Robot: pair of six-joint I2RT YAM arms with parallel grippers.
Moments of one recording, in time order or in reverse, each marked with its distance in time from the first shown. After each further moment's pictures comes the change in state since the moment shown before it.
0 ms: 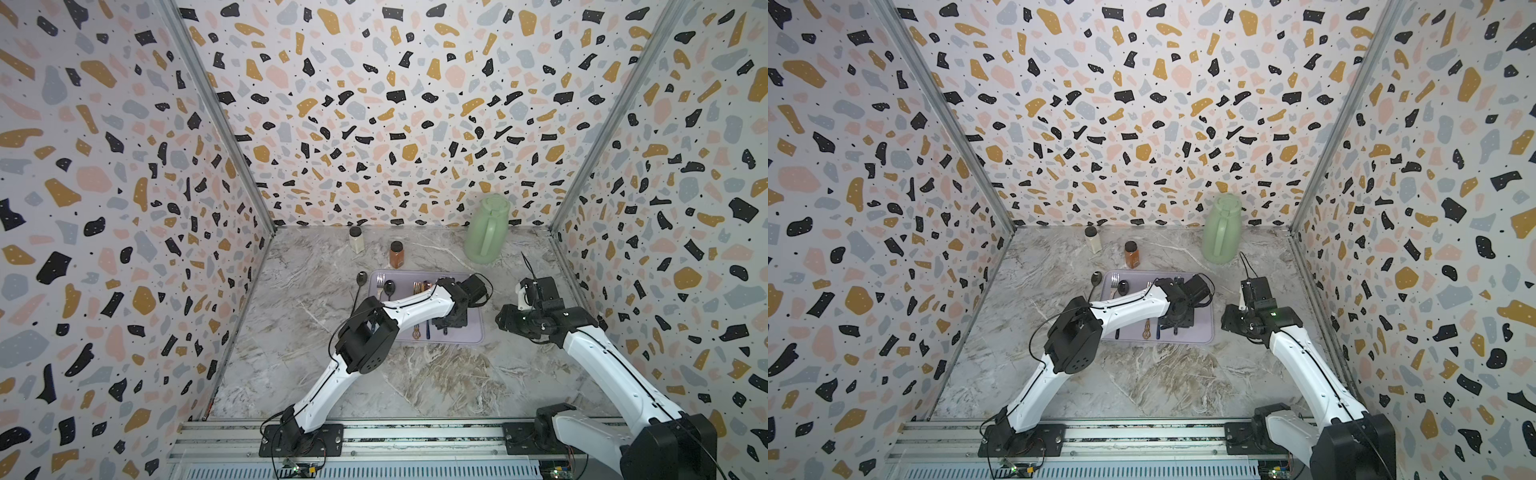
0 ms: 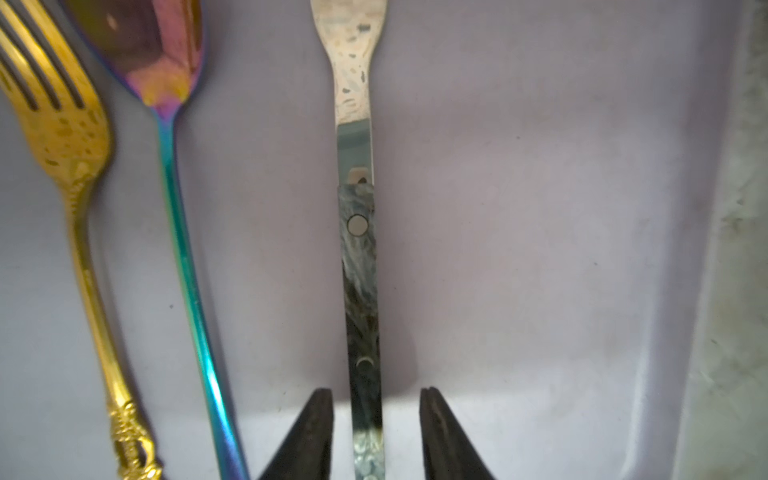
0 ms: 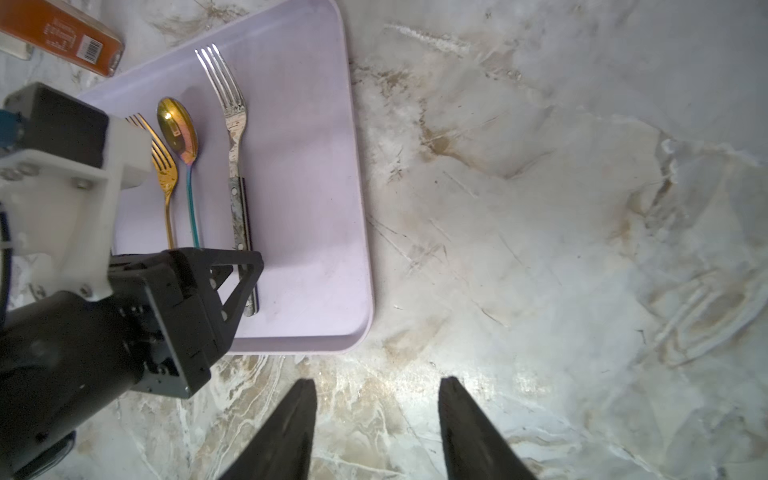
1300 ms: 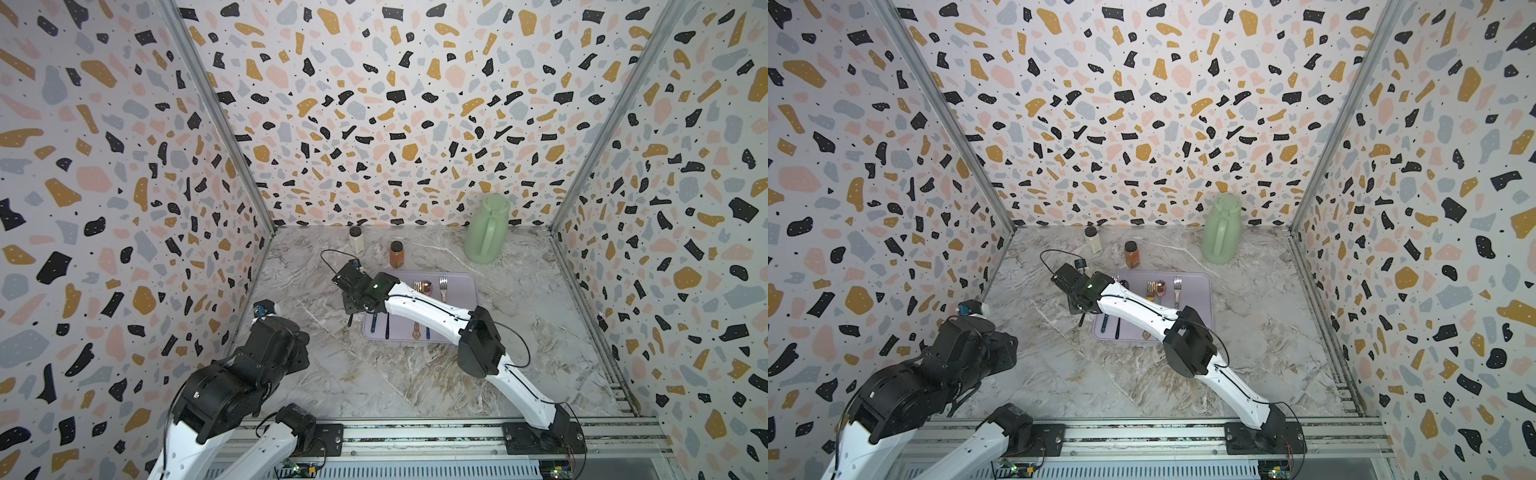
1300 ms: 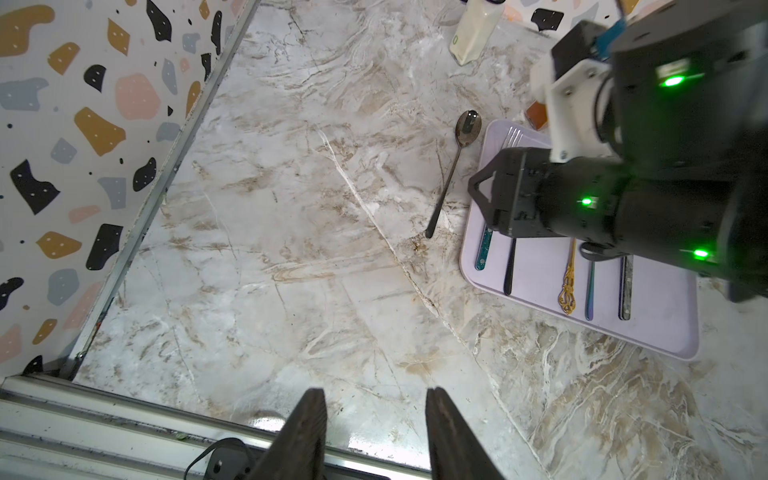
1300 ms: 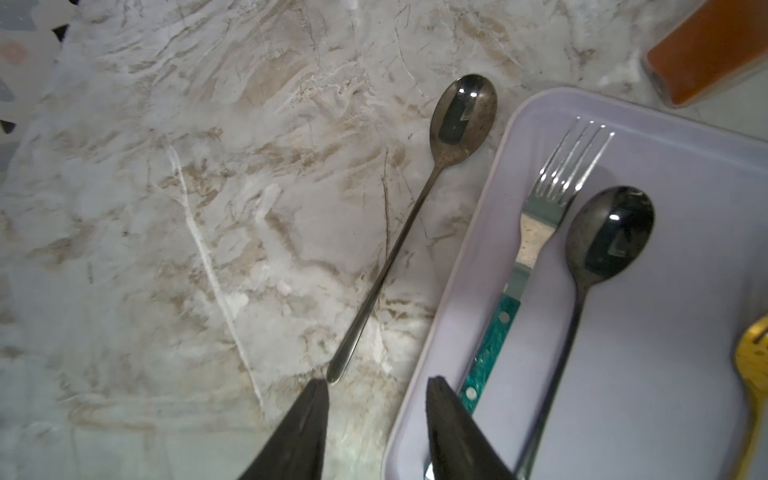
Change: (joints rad) left arm 0.460 -1.672 -0.781 -0.482 -0.169 0.152; right arm 0.838 1.444 1.637 -0.168 0.374 0.163
